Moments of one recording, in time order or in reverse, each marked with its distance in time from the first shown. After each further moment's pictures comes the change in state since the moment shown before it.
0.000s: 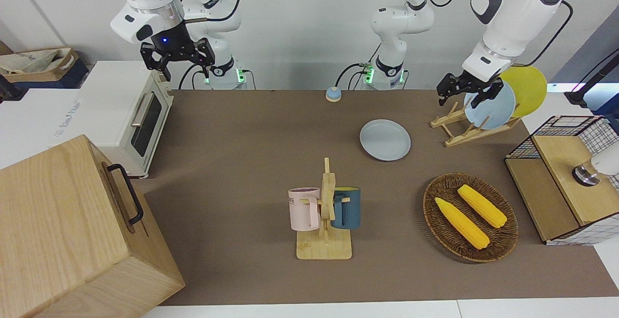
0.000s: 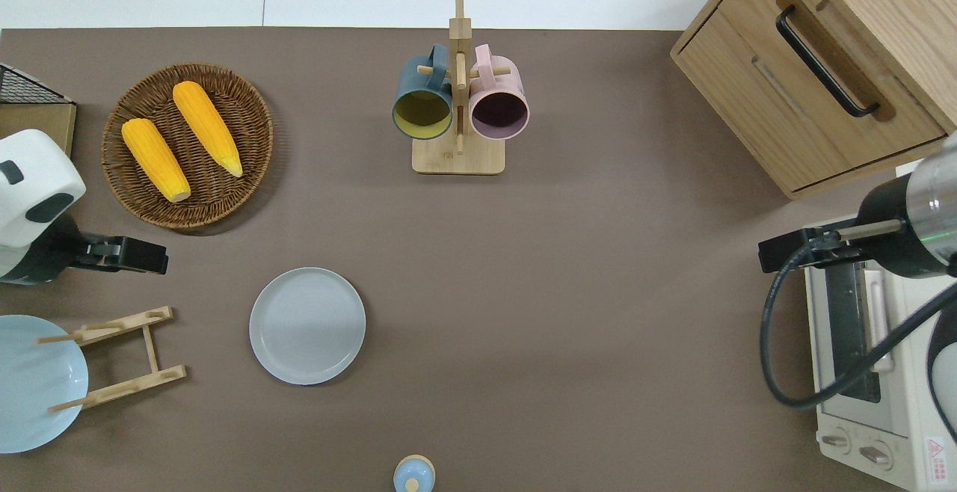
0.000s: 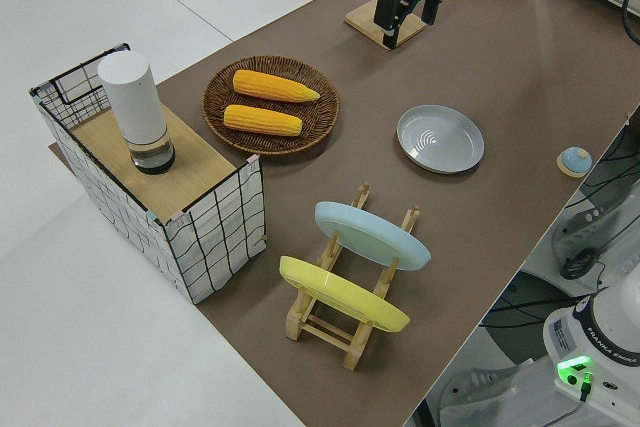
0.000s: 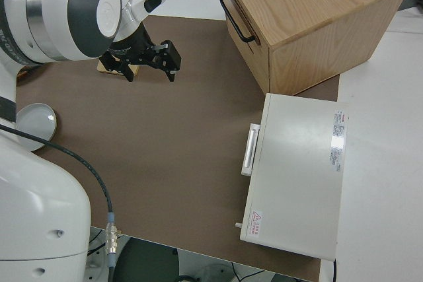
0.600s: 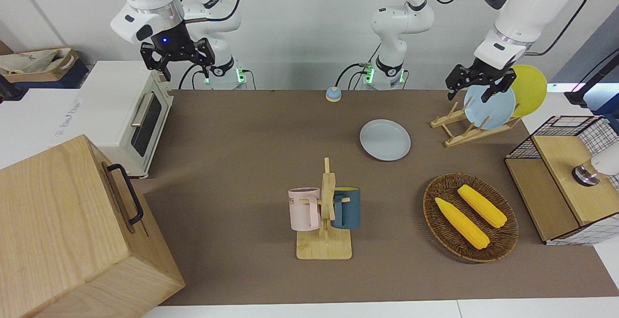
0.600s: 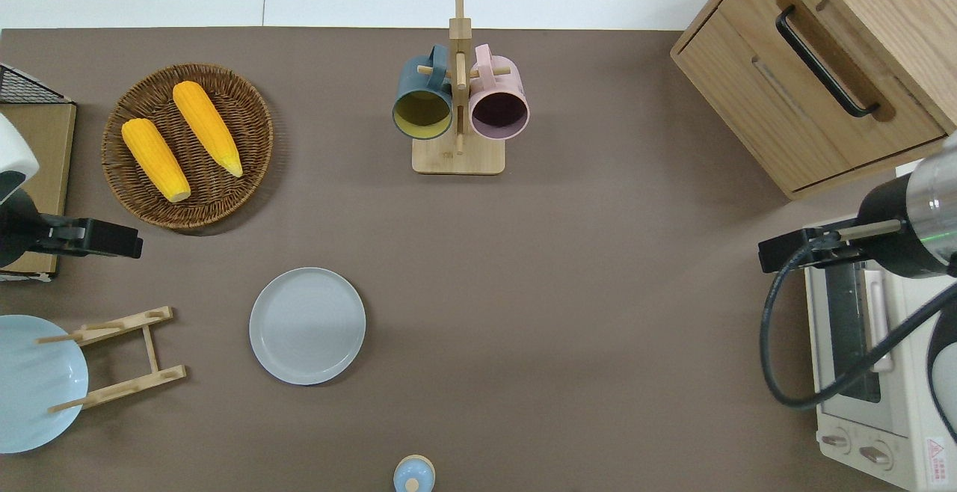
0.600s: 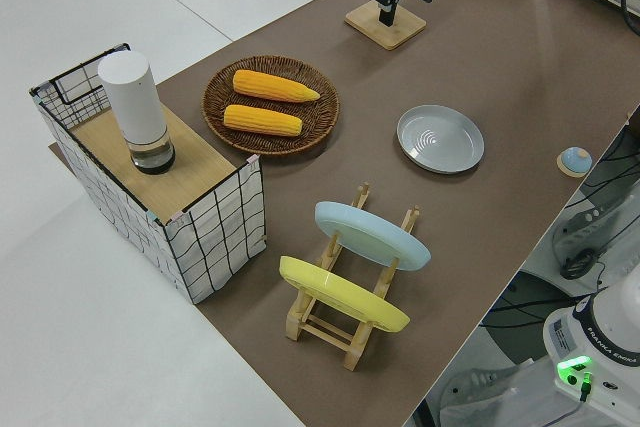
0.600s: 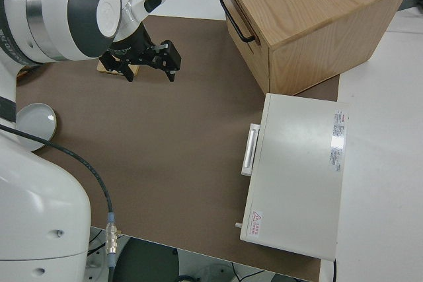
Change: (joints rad) left arm 0.001 0.033 0.009 0.147 0.000 -0.078 -0.001; right arm 0.000 0.000 0.000 0.000 0.000 0.000 0.000
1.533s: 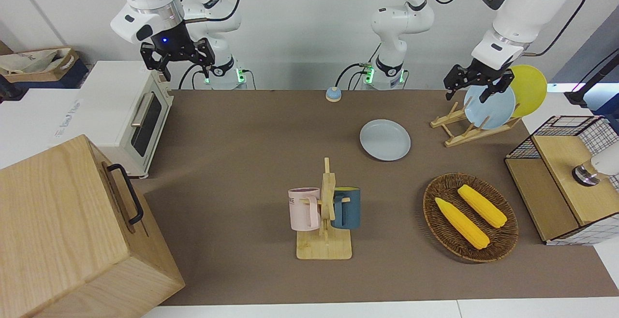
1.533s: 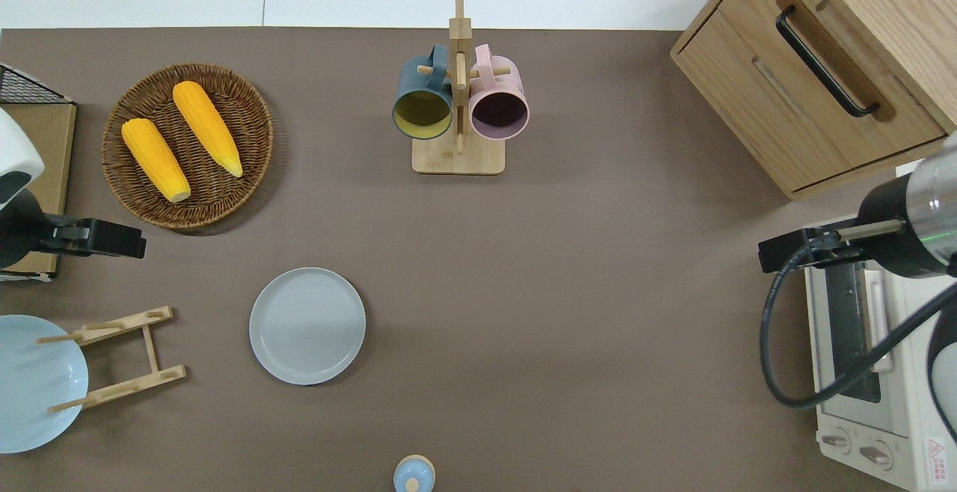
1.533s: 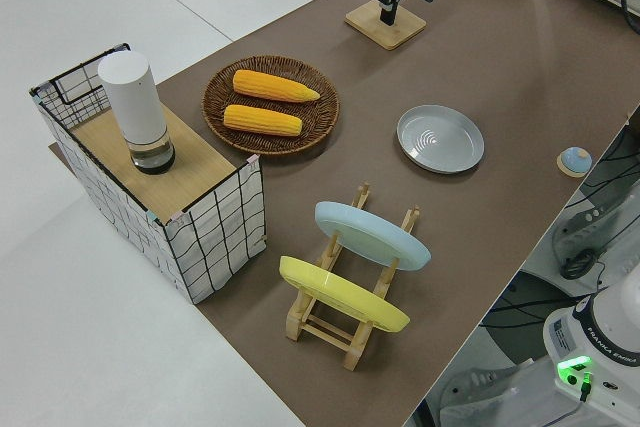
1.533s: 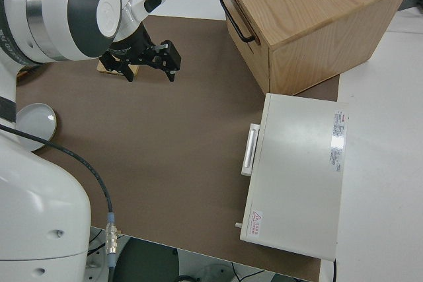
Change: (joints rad) left arm 0.000 0.000 -0.005 0.000 0.000 0.001 0.001; right arm 0.000 0.000 0.000 0.000 0.000 0.000 0.000
